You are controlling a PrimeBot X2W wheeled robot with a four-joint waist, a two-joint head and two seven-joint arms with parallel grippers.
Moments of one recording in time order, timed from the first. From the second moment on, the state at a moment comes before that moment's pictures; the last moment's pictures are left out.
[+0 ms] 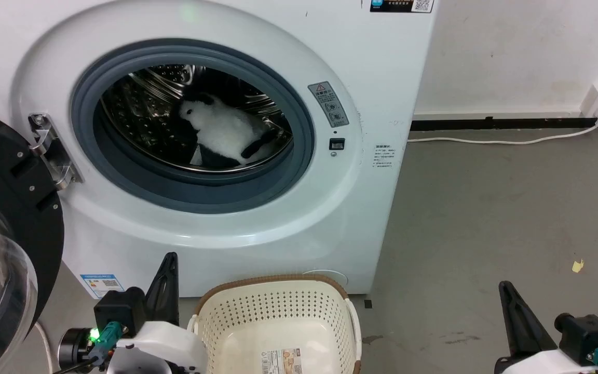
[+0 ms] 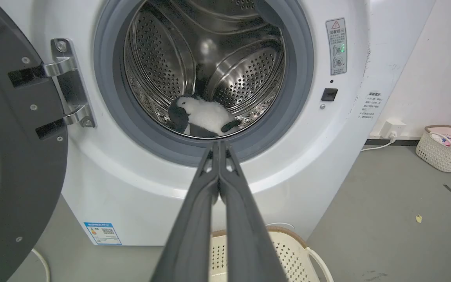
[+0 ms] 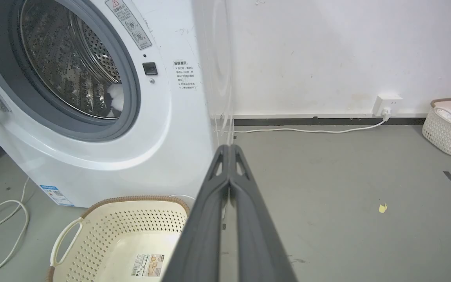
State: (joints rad) left arm -0.06 0.17 -0.15 0.13 -0.26 0.07 -0.15; right arm 0.09 -0.05 -0.05 0.04 0.13 0.13 -0.10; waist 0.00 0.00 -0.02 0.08
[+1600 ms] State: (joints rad) left arm -0.03 0.10 -0.06 0.05 -0.10 0.02 -0.06; right arm 0.05 -0.05 -0.02 0.02 0.05 0.13 -0.04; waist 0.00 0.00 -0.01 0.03
